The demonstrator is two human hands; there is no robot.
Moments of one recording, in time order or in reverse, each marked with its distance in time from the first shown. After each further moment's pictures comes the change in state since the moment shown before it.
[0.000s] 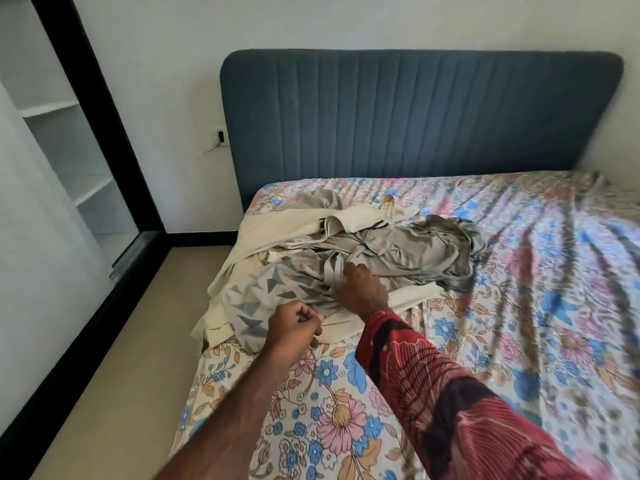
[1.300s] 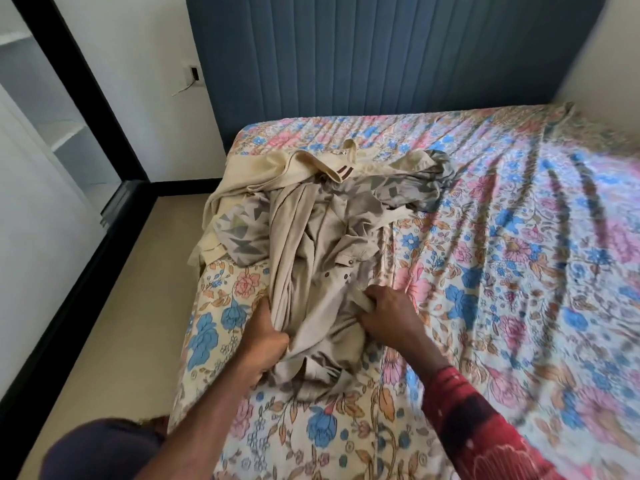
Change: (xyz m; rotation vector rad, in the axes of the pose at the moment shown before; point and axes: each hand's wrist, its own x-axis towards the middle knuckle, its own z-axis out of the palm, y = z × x) left_hand -0.139 -0.075 -0.012 0.204 -0.122 -0.140; right_hand -0.239 0.065 -0.021 0.081 -0.133 0.068
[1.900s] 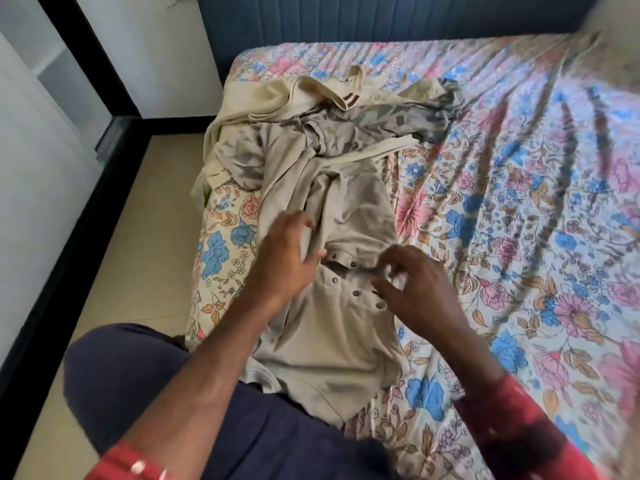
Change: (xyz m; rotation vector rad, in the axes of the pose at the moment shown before) left_hand -0.063 0.005 -0.002 0.295 0.137 0.594; right_hand -0.138 -0.008 -0.013 0.121 0.169 -0.179
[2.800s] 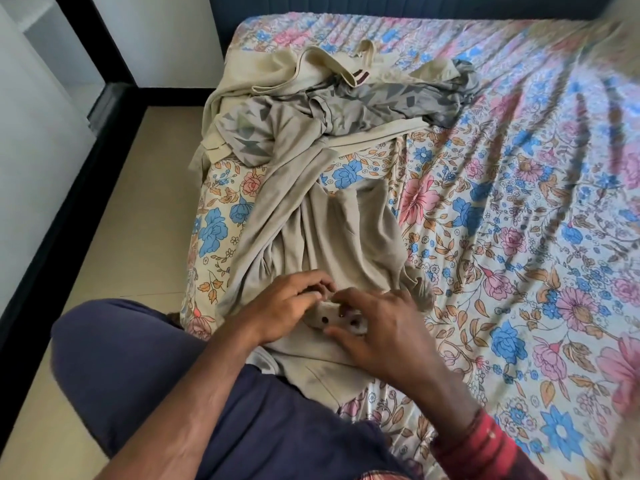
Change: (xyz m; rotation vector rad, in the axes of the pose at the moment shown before) left_hand -0.064 -0.024 0.013 -0.399 -0.513 -0.103; right_hand -0.053 -0.037 0.025 -0.174 -0.231 -0.142
